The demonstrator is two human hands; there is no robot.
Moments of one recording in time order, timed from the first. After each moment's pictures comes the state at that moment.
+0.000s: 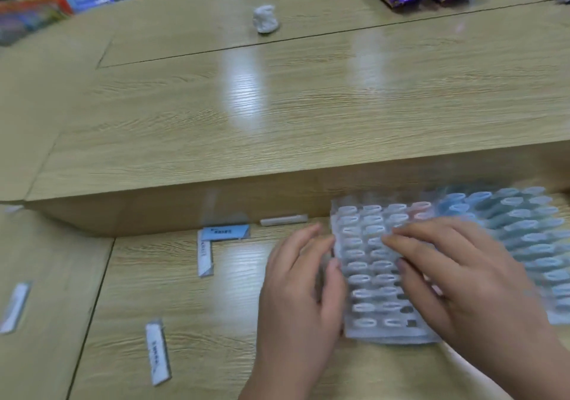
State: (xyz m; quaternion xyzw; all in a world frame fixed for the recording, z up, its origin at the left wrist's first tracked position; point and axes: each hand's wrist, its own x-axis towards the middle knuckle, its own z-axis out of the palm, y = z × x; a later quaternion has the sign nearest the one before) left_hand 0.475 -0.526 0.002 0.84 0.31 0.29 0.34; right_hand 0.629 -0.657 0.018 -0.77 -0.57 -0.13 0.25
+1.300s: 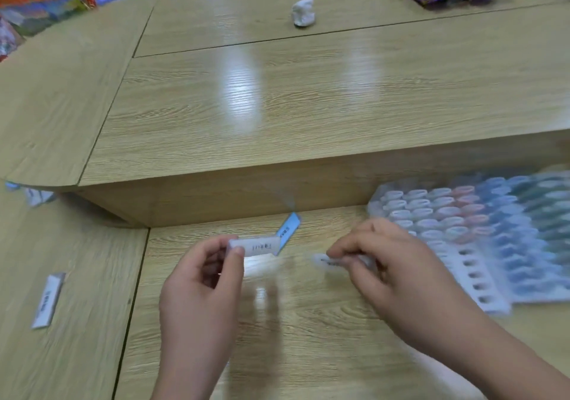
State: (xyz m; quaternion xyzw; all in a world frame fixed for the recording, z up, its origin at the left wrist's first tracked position) left_hand 0.359 -0.430 0.018 0.66 0.48 0.32 0.48; right_hand 0.531 -0.572 0.034 -0.80 -0.45 0.18 0.36
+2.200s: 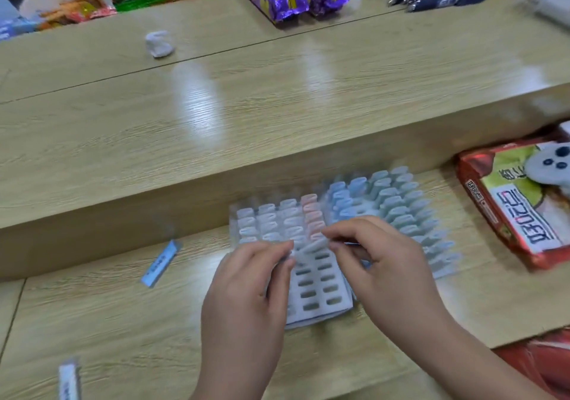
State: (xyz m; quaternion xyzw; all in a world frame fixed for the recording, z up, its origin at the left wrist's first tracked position) left_hand 0.510 -0.577 0.025 0.88 0.26 0.27 0.29; right_hand 0.636 -0.700 0.013 -0.80 -0.37 0.02 0.47
